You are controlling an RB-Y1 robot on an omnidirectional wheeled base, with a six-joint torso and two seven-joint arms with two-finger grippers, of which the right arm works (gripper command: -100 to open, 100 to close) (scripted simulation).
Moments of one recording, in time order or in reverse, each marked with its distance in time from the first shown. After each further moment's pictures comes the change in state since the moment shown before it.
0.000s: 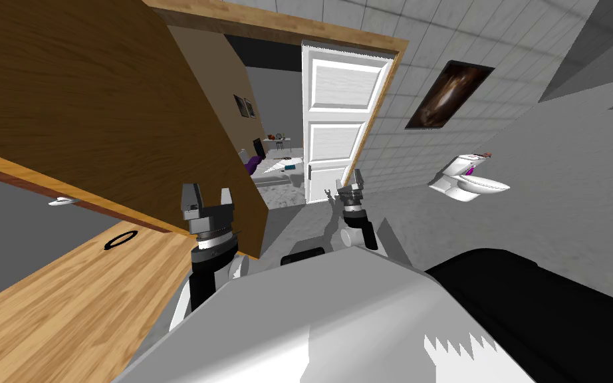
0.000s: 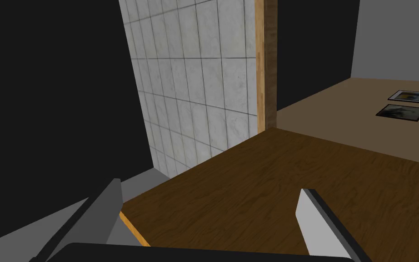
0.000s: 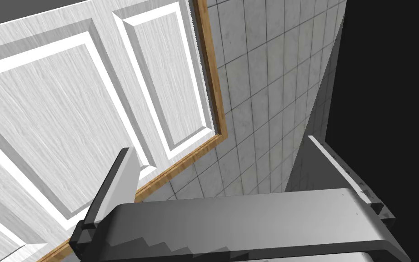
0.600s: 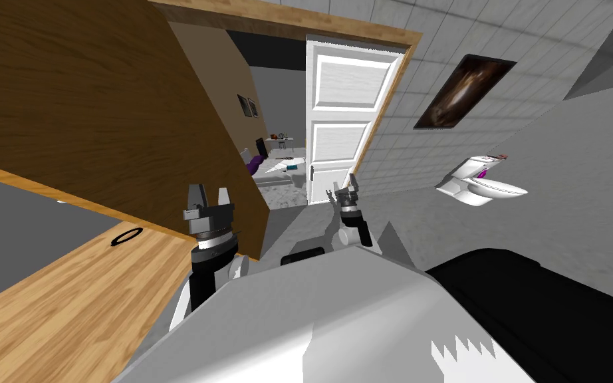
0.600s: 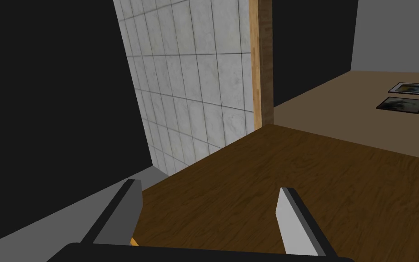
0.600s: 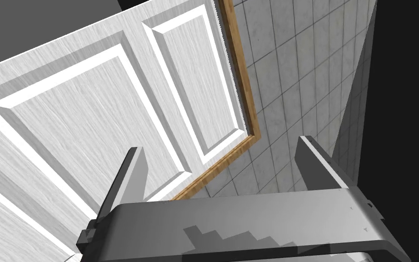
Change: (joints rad) arm -0.034 -0.014 0.000 0.100 -0.032 -0.029 -0.069
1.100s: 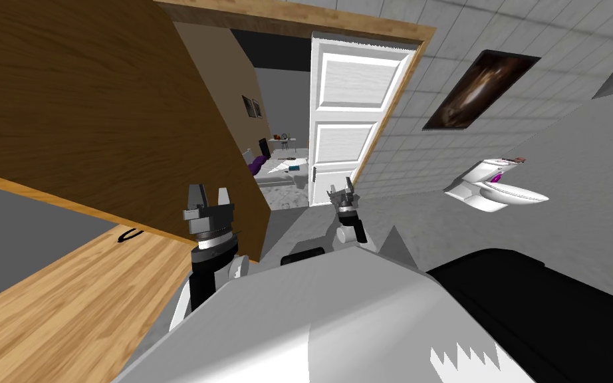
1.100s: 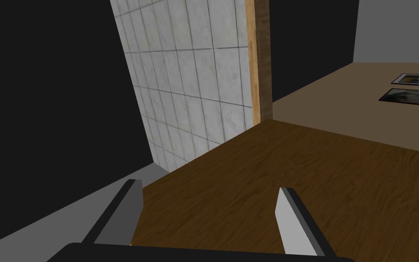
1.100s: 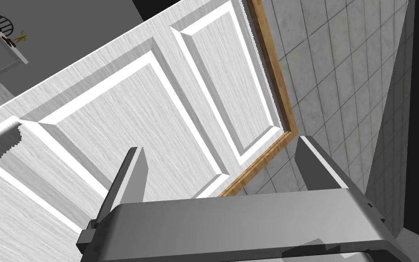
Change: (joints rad) arm -0.049 -0.015 -0.006 0.123 -0.040 -0.032 -0.082
